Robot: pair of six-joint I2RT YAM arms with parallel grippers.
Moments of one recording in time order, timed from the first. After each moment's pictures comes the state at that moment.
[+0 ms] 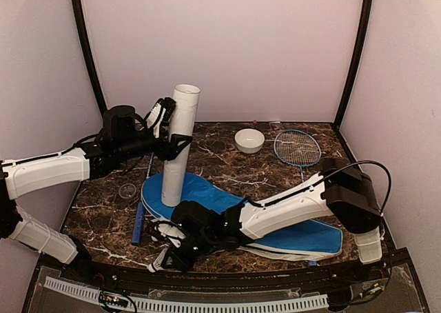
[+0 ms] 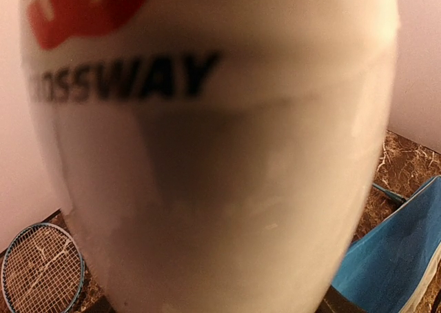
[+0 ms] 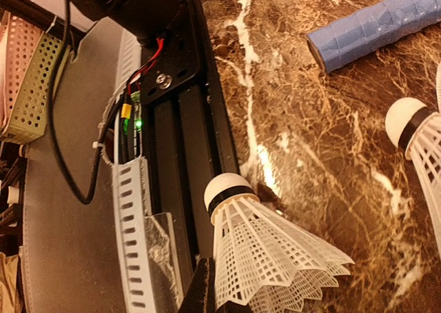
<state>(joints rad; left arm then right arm) -0.63 1.31 0.91 0.15 0.18 0.10 1.39 2.16 1.43 -0.01 -0.41 0.38</state>
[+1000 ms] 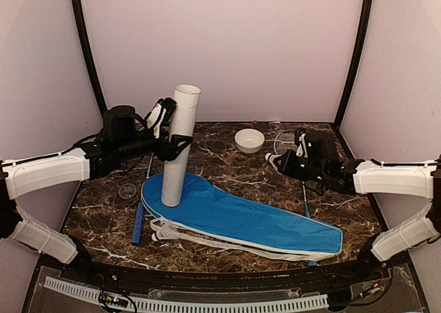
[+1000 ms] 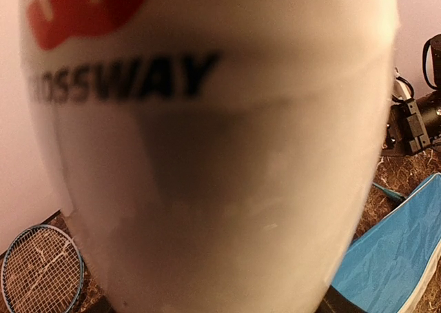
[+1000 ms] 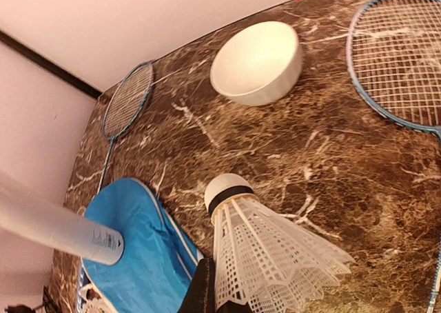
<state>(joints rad) -0.63 1.31 0.91 0.15 0.18 0.11 0.69 1.31 0.72 0.10 0.06 0.74</state>
